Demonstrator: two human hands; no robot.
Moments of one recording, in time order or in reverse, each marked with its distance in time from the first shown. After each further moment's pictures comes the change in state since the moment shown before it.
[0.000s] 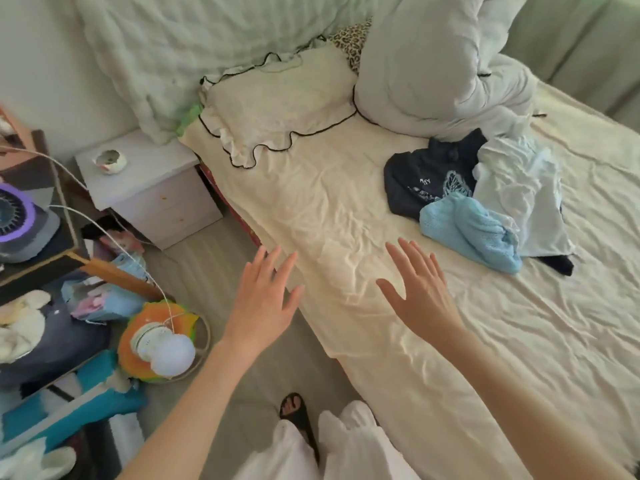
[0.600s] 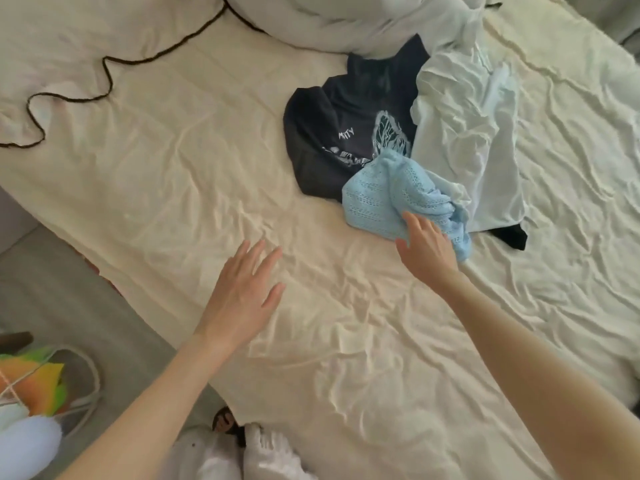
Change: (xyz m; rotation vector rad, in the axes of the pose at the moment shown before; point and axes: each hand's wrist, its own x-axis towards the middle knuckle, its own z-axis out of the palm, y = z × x) left_hand 0.263 0.073 0.184 -0.140 -0.379 0.141; right_hand 0.185 0.311 0.069 -0.179 -0.225 0.552
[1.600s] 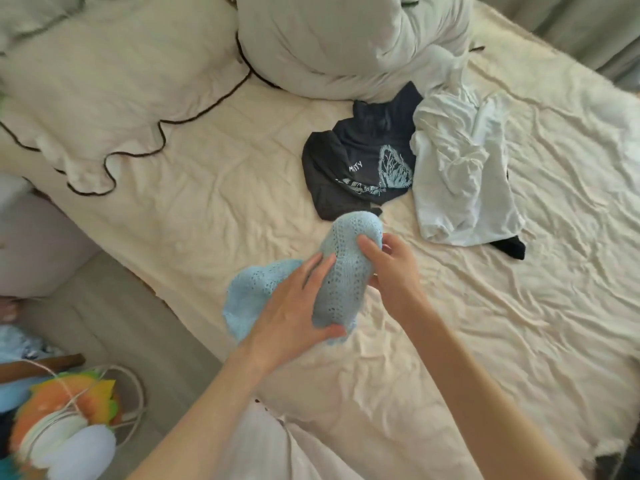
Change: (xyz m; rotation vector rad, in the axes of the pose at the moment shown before) left_hand -0.032 0.048 -0.052 -0.219 -0.024 0.211; right_hand -0.089 -0.132 -0.083 1.427 -0.041 0.316
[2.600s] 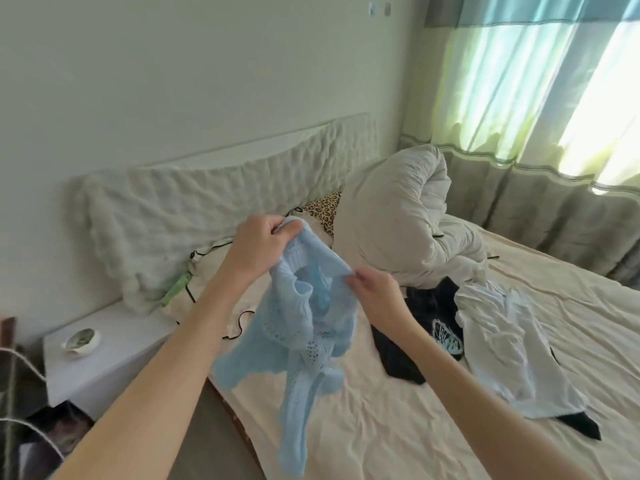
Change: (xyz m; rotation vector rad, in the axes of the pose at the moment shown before) left_hand -0.115 0.105 -0.341 -0.064 0.778 0.001; right_hand -0.169 -0.168 0.129 -0.473 -0.206 -0.899
